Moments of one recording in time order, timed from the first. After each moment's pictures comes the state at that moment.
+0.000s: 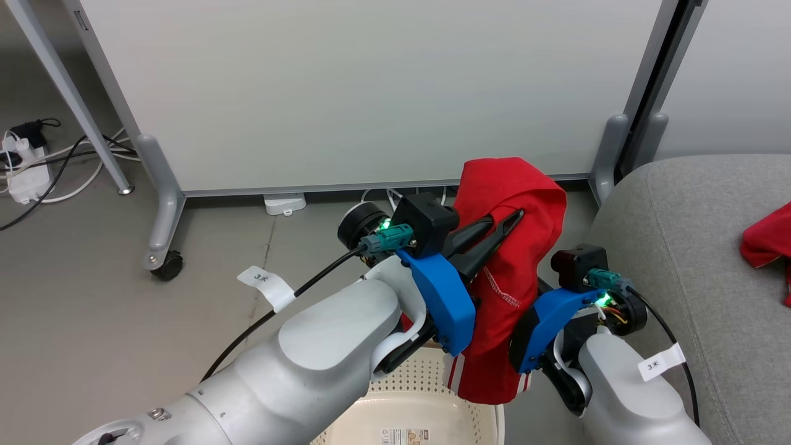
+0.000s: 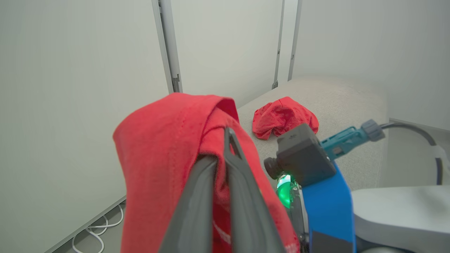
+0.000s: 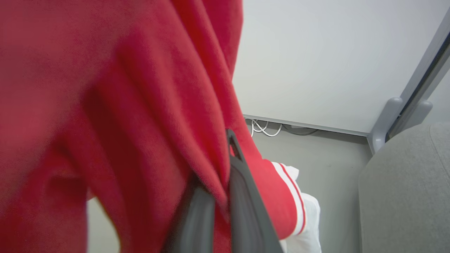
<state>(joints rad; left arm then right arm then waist) -0.91 0.09 -1.28 0.62 -0.98 -0.13 -0.25 -0.57 -0.05 0.36 0.88 0.32 0.13 -0.16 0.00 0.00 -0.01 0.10</state>
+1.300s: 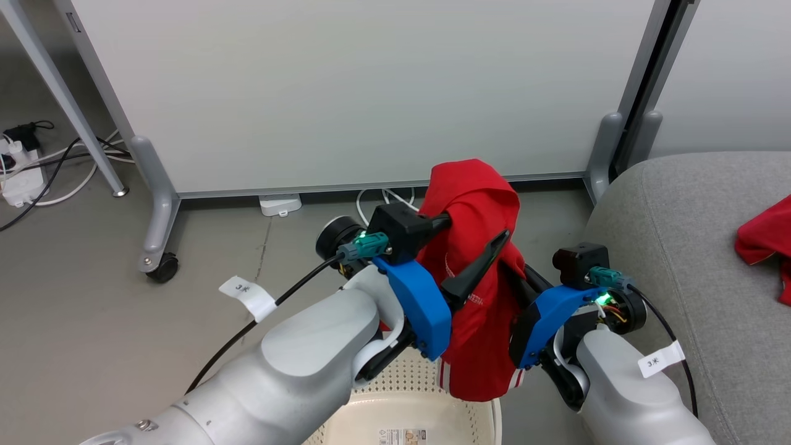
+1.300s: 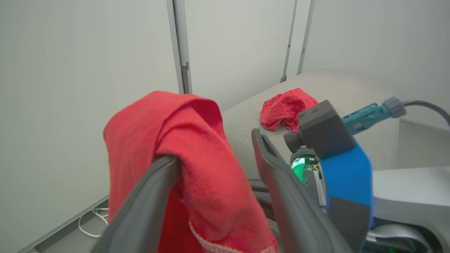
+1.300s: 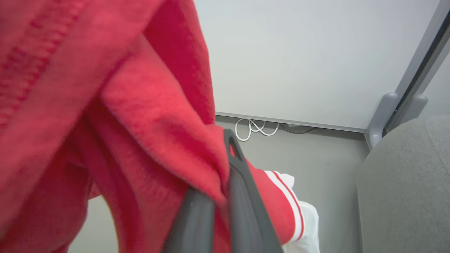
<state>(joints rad) -0.88 0.12 -1.28 0.65 -1.00 -0.13 -0.26 -0.64 -0.05 0.43 1.02 0.41 0.13 -0.25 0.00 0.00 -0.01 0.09</state>
